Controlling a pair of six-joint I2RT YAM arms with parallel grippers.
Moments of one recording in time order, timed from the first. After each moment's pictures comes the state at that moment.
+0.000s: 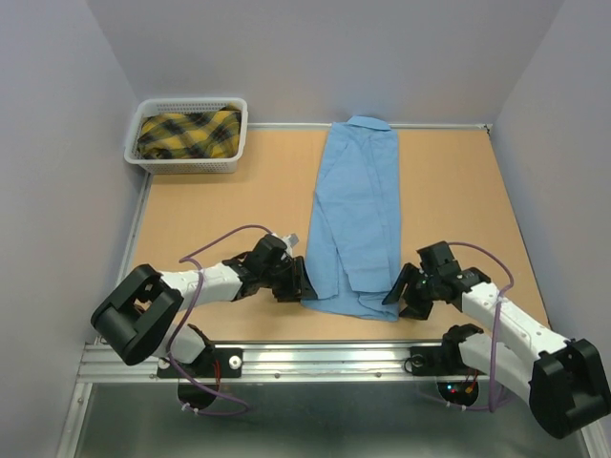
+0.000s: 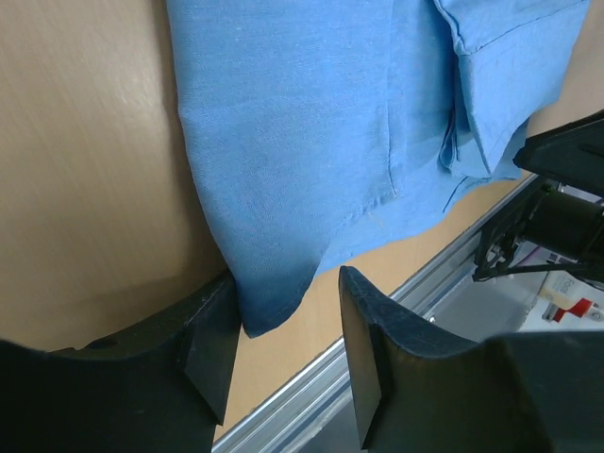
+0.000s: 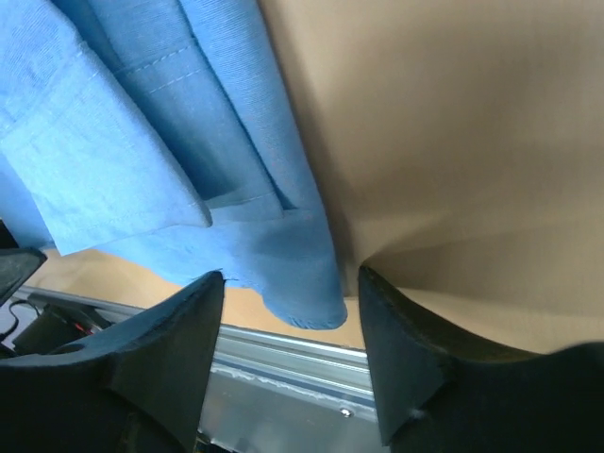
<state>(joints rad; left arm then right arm) -0.75 1.38 0.48 0.02 0.36 -0.87 0.36 0.93 0.40 -0.63 -0.24 0.92</state>
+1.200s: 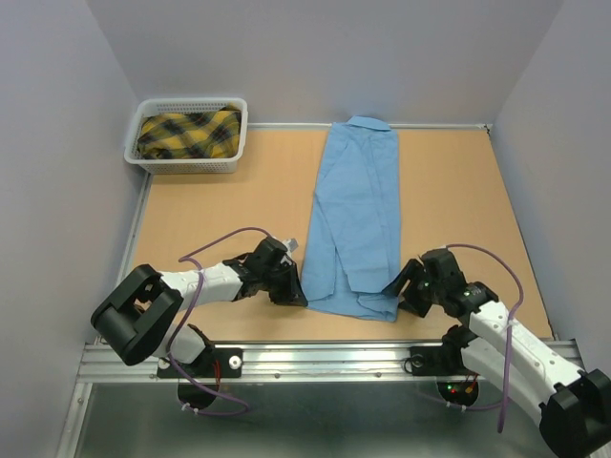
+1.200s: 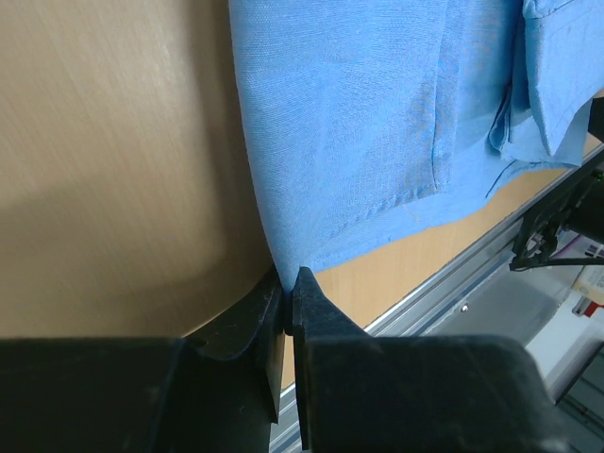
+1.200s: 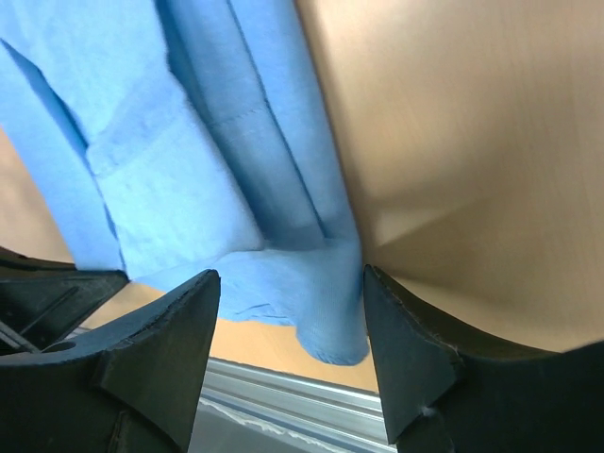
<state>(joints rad) -0.75 1.38 0.49 -0.07 0.35 -0.82 0.43 0.73 0.33 -0.56 -0.12 1.06</state>
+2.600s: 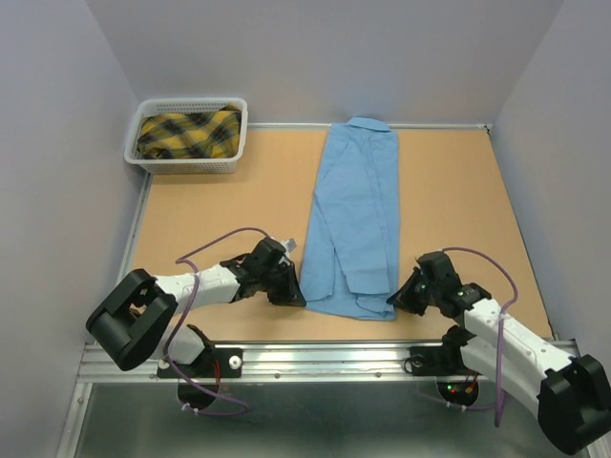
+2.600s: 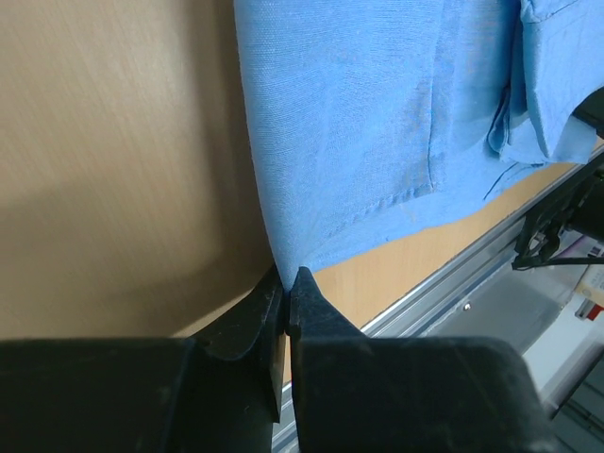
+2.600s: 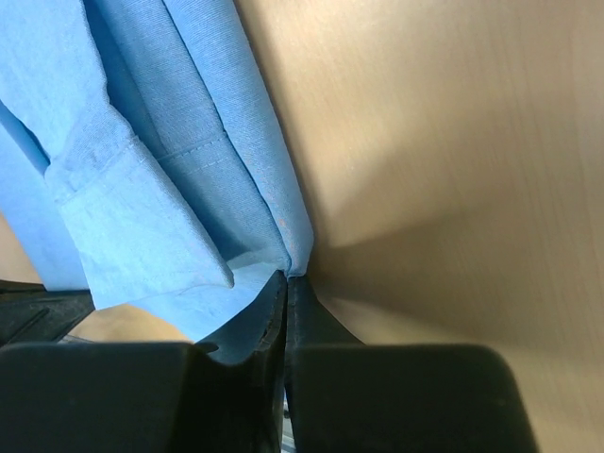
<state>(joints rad) -0.75 1.35 0.48 -0.08 0.34 -0.82 0.43 0.80 0.27 -0.44 -0.12 1.07</state>
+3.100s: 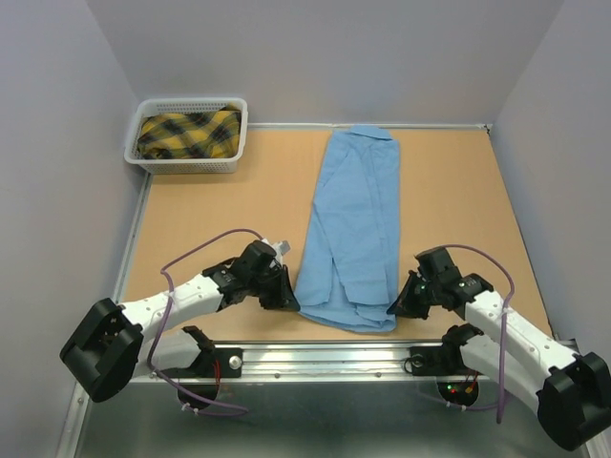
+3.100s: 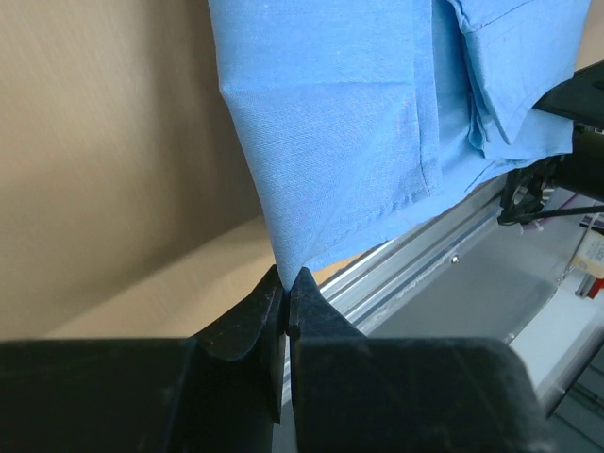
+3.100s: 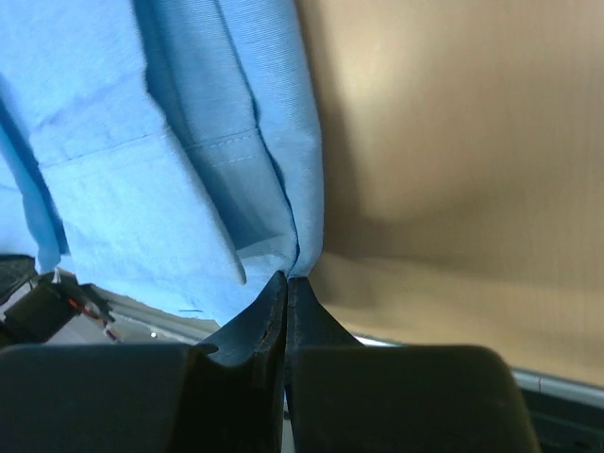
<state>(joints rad) -0.75 1.14 0.46 -0.25 0.35 -0.81 0.43 0.84 0.36 -0.63 -0.25 0.94</state>
